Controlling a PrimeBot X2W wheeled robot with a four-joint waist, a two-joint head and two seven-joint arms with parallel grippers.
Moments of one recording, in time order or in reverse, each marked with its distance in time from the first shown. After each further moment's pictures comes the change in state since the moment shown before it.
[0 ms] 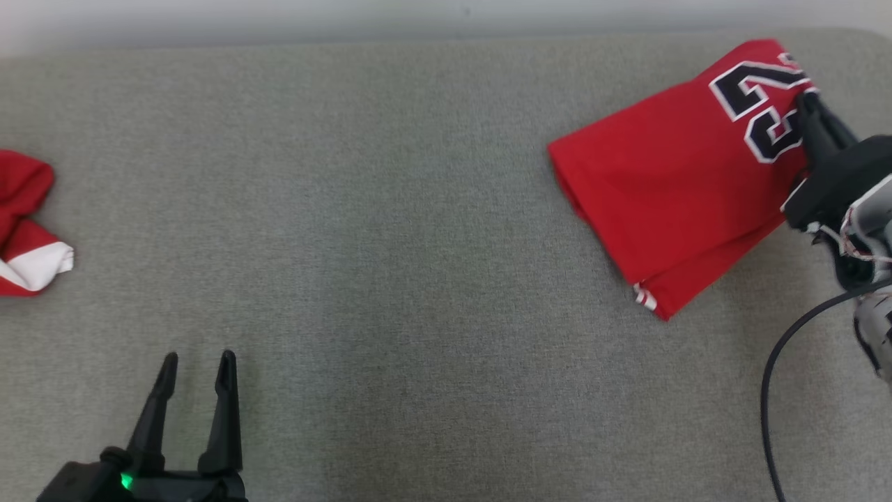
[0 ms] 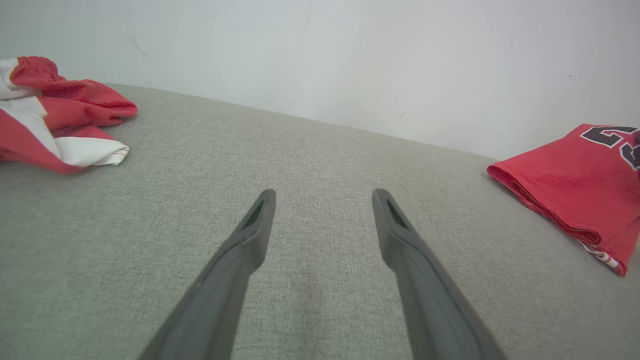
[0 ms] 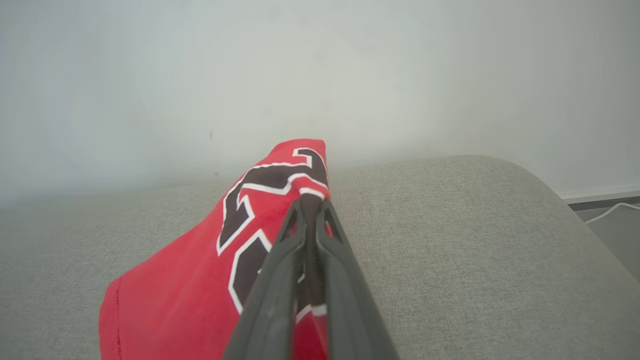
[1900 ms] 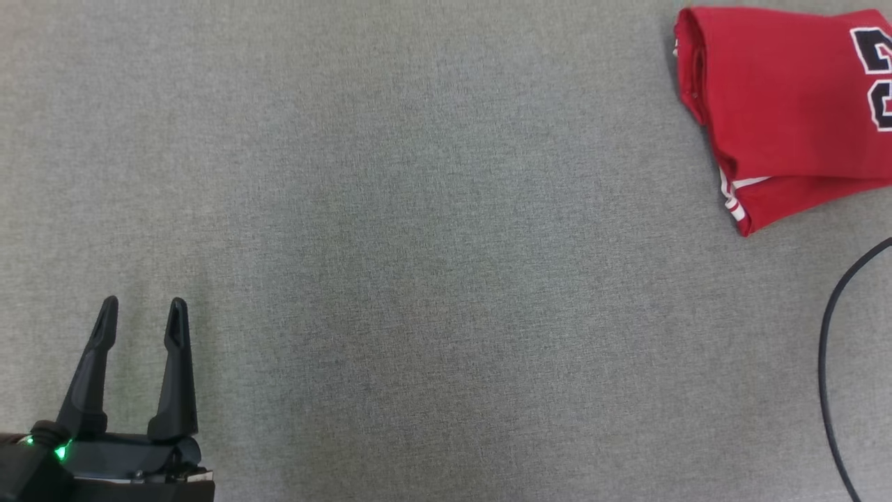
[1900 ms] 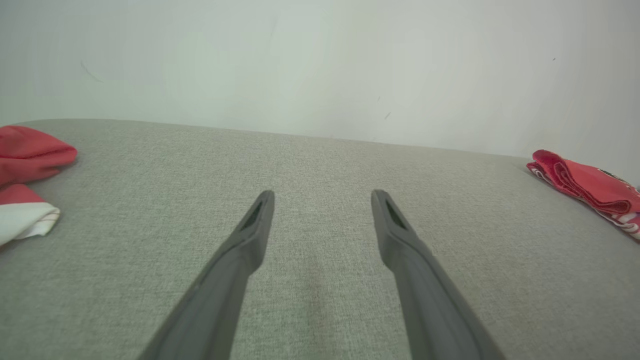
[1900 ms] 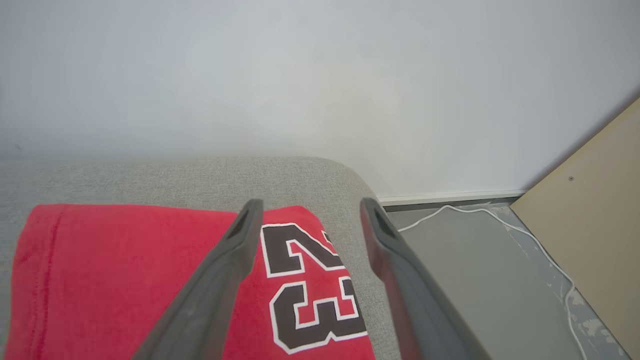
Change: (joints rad) left arm -0.029 0.094 0.037 -0.224 0.017 0.049 0.060; right arm -0.268 -0.112 0.034 0.311 -0.175 0.000 -0.078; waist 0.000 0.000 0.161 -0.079
